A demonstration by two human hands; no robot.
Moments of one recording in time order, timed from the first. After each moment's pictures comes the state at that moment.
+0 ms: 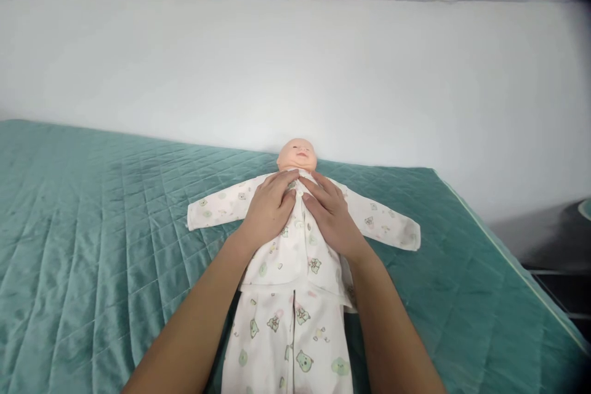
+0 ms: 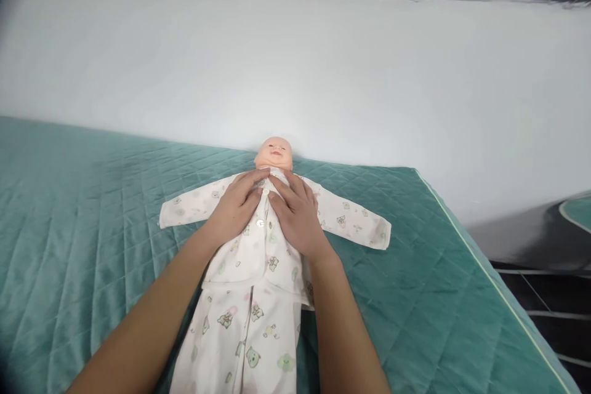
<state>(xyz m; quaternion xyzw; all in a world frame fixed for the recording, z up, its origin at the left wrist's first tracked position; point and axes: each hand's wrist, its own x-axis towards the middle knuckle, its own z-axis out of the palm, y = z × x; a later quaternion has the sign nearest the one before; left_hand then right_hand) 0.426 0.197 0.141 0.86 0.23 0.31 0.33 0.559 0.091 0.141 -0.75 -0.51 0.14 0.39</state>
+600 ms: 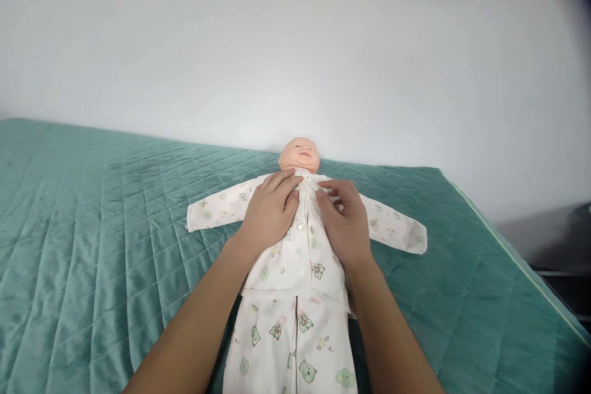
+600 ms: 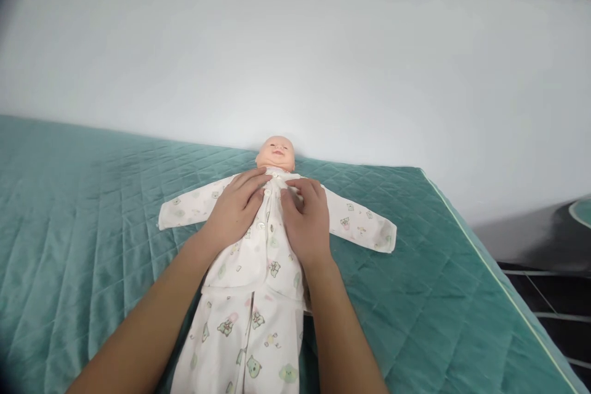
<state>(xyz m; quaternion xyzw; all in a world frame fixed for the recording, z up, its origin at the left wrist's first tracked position) 0.425 0.197 0.140 0.88 0.25 0.30 0.27 0.547 0.090 0.140 -0.72 -0.41 0.05 0.56</state>
